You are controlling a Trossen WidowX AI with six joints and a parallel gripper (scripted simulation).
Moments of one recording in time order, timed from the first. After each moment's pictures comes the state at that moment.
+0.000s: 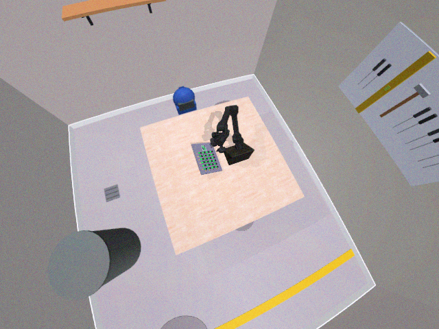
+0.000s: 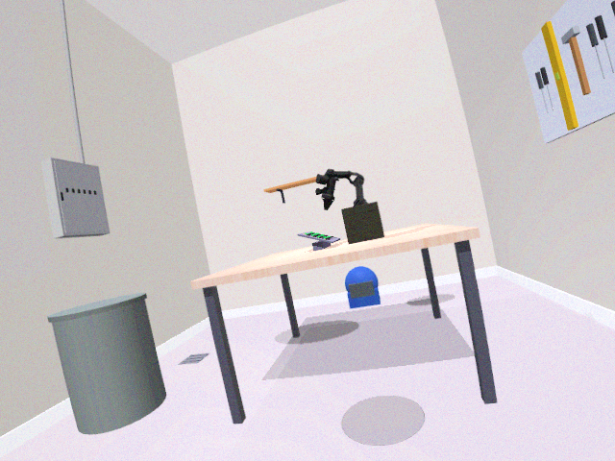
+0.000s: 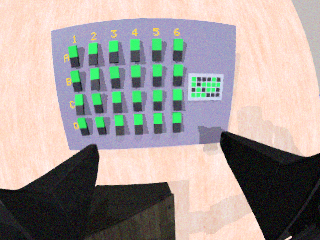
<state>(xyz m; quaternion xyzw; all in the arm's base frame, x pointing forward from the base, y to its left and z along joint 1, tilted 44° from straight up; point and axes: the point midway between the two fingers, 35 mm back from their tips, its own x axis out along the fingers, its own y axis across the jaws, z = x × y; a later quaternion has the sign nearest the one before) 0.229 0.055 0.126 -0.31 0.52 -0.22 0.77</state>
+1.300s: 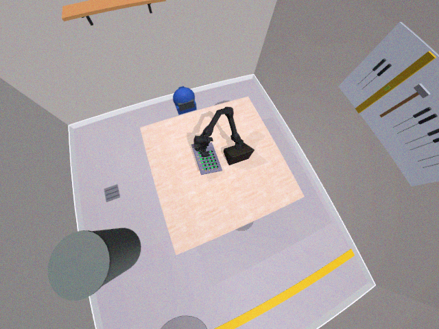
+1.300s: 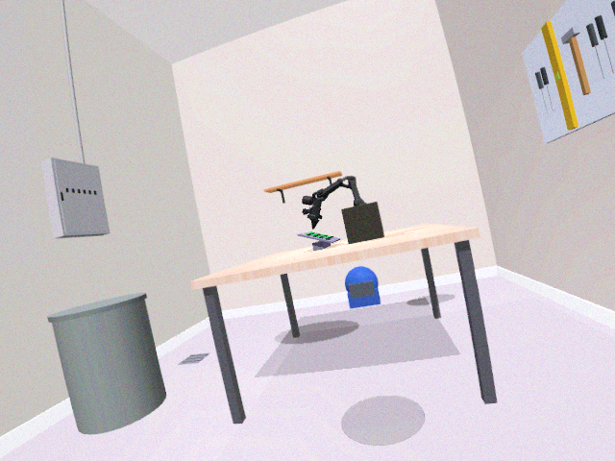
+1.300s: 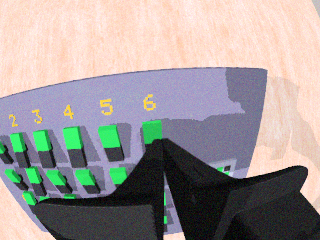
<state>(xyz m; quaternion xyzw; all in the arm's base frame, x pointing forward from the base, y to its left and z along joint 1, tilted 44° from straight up) 0.348 -0.060 0.089 -0.29 0.52 -0.24 0.77</state>
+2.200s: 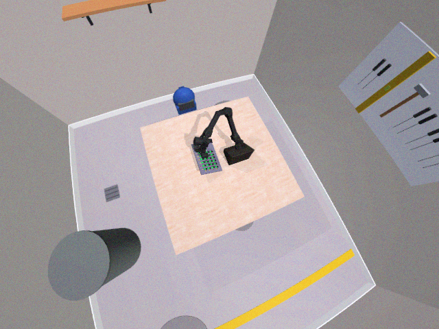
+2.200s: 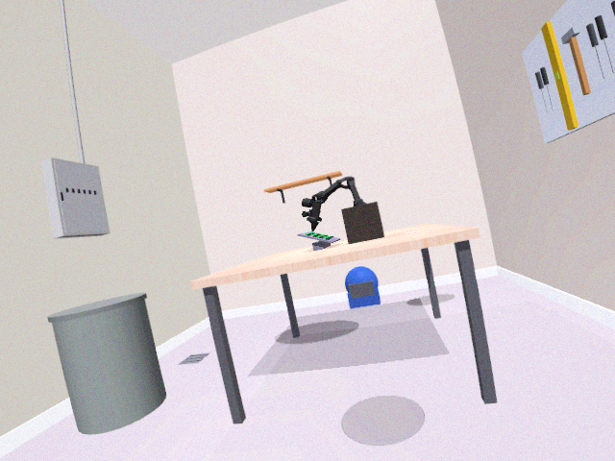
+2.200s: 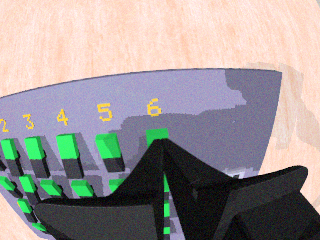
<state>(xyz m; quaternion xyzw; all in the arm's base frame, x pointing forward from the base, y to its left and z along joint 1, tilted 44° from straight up) 0.353 -0.070 0.077 -0.29 0.52 -0.24 0.77</state>
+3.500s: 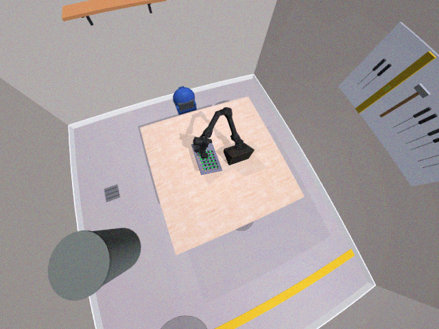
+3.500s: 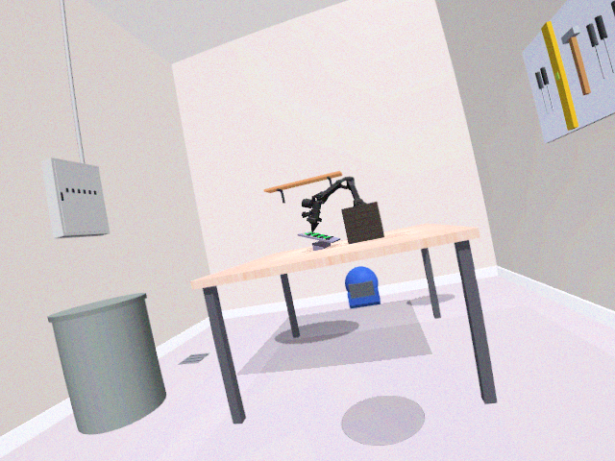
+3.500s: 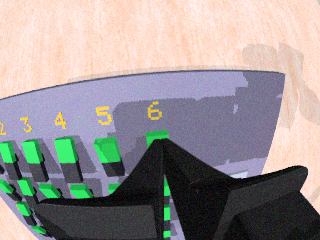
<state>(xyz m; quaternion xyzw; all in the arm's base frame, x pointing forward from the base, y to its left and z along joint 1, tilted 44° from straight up) 0.355 -0.072 0.074 -0.29 0.52 -0.24 0.77</state>
